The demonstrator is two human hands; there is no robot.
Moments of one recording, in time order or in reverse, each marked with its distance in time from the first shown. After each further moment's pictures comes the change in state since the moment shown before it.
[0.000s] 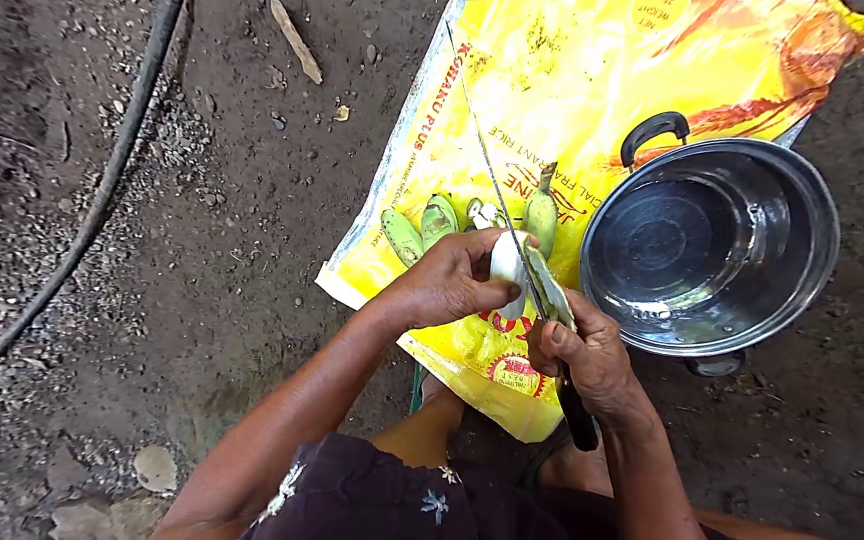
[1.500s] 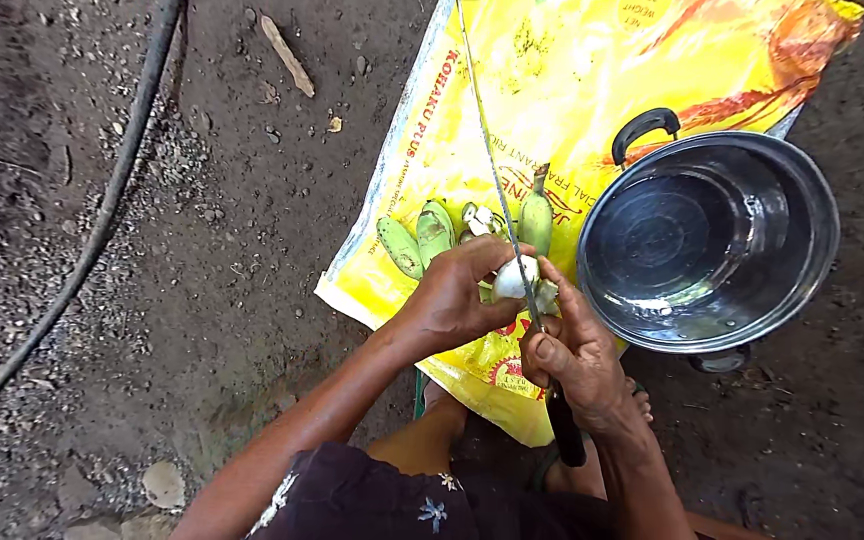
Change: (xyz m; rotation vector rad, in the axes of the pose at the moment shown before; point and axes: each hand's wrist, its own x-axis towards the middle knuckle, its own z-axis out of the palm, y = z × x) left_hand -0.002 -0.014 0.012 0.545 0.146 0.289; right_hand -0.006 -0.002 0.015 -0.090 0.038 -0.020
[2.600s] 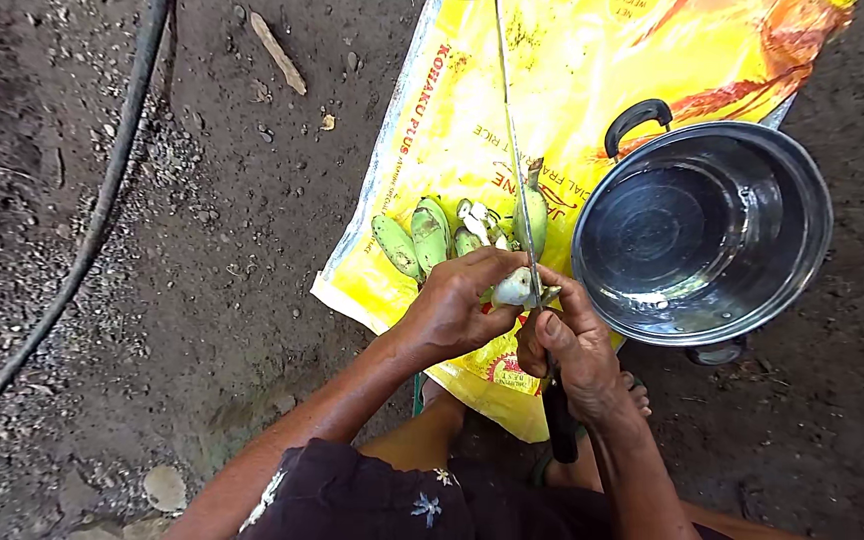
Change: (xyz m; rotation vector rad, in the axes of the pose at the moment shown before) left_hand -0.007 -0.003 0.013 0.124 0.062 0.182; right_hand 0.001 0.006 0.000 0.193 0.069 -0.011
